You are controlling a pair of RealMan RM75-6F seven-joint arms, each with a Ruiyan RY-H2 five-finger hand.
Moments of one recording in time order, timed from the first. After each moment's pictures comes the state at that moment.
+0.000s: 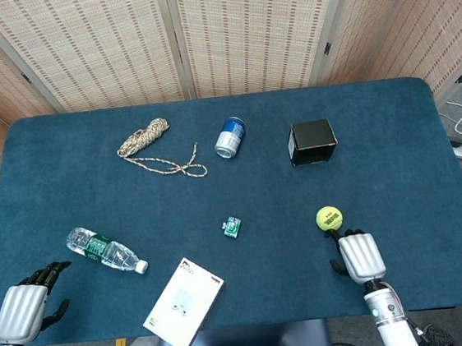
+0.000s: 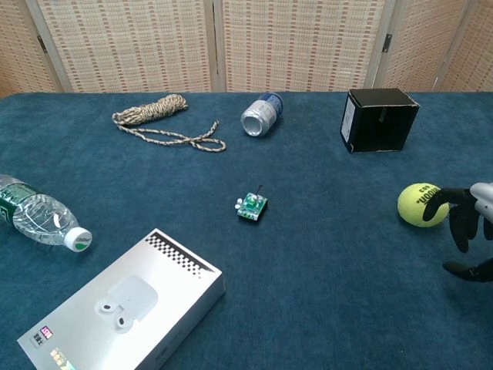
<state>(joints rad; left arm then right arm) -0.12 -1.15 0.03 -1.61 1.58 1.44 0.14 0.22 -1.61 0.03 -1.55 -1.34 1.33 -0.50</state>
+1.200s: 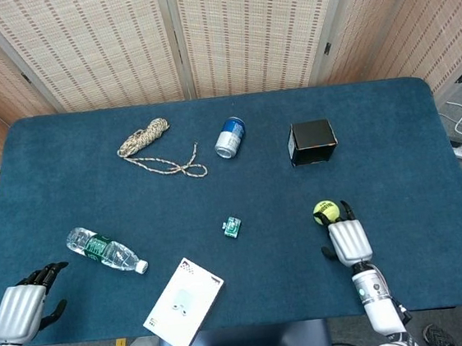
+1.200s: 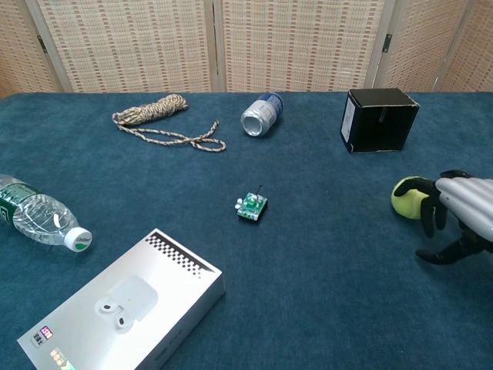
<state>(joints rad) -0.12 -1.15 0.02 -1.61 1.55 1.42 0.17 0.31 -1.72 0.12 -1.34 -1.27 1.21 -0.43</state>
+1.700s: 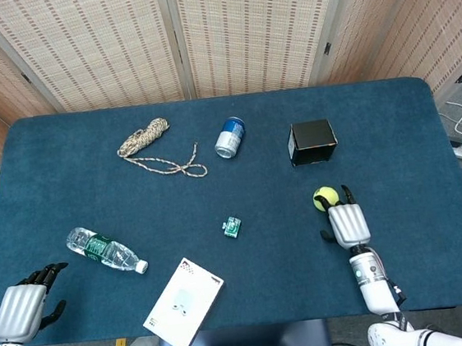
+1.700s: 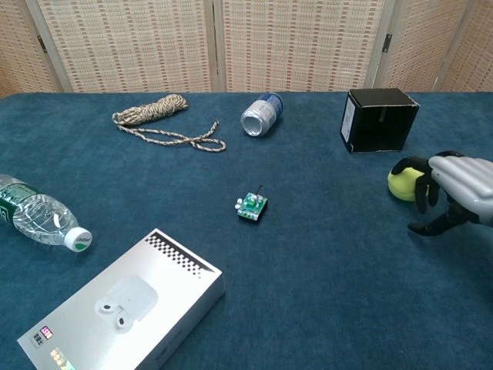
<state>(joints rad) -0.12 -1.15 0.02 -1.61 1.52 1.40 0.19 0.39 -1.77 0.19 -1.18 -1.26 1.17 -0.33</state>
